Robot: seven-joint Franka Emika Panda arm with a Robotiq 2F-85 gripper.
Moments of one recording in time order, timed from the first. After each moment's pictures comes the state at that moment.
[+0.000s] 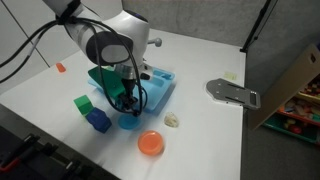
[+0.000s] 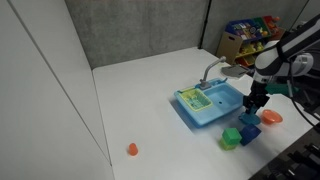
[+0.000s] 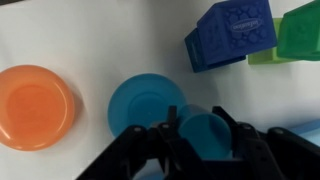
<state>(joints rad) -0.20 0.49 -0.05 -2.23 0.22 2.40 -0.11</state>
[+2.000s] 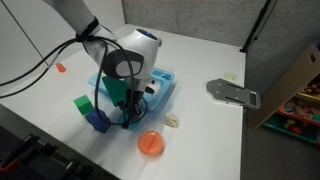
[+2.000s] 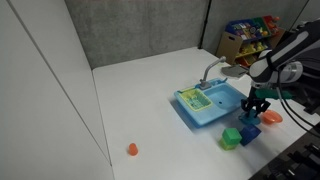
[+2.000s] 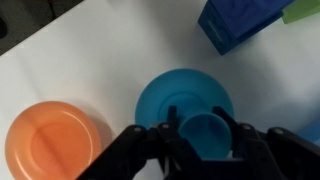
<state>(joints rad) -0.17 0.64 -0.11 -2.14 0.22 2.41 0.17</state>
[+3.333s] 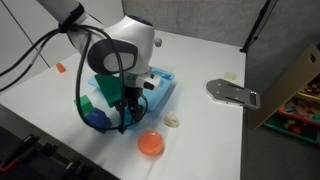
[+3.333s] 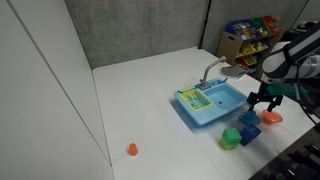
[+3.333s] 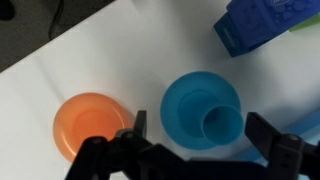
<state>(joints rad) -0.17 0.48 -0.15 -2.28 0.18 2.47 0.13</state>
